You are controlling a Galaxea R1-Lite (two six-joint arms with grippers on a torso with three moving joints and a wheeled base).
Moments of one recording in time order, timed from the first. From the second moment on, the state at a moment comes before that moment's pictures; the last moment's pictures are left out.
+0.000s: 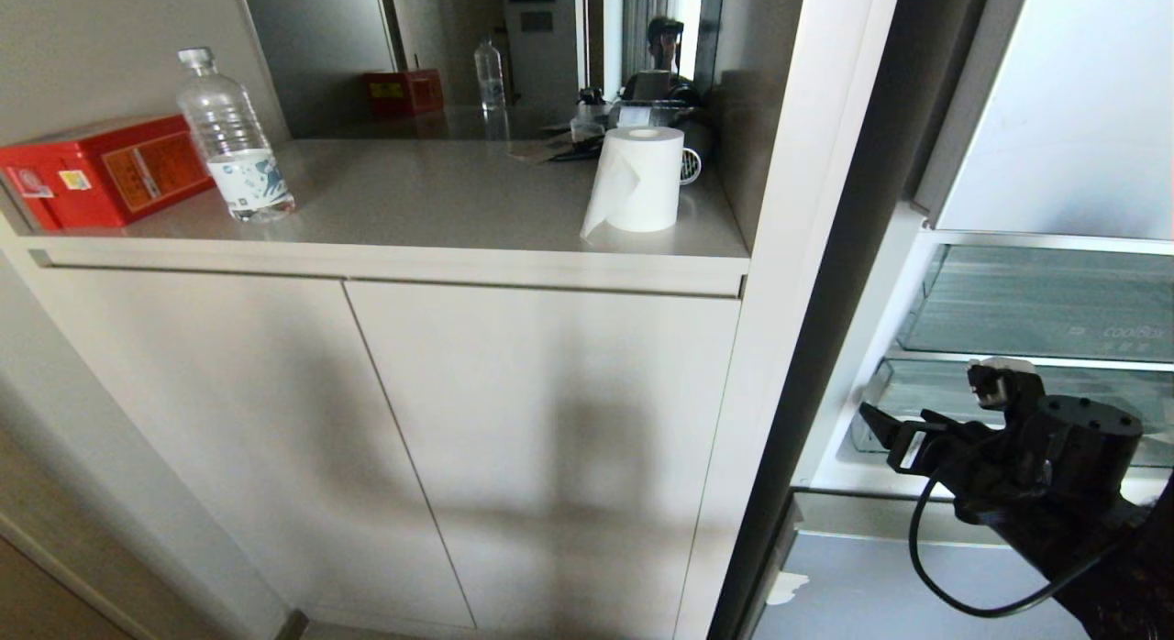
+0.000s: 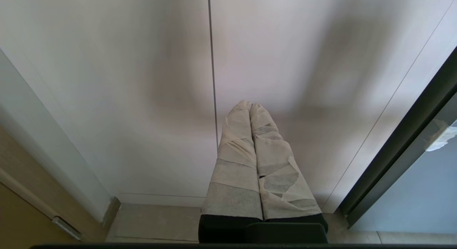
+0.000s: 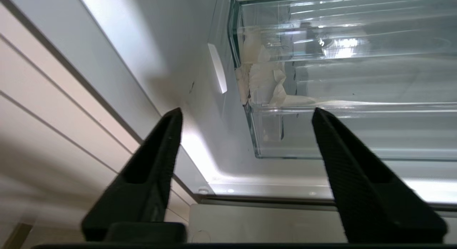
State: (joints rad) left arm 0.00 0.00 0.00 0.00 0.00 0.00; right arm 0.10 2.00 -0.32 -1.52 -0.07 0.16
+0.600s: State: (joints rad) left arm 0.00 0.00 0.00 0.00 0.00 0.00; right arm 0.05 2.02 -0.35 -1.52 -0.07 0.16
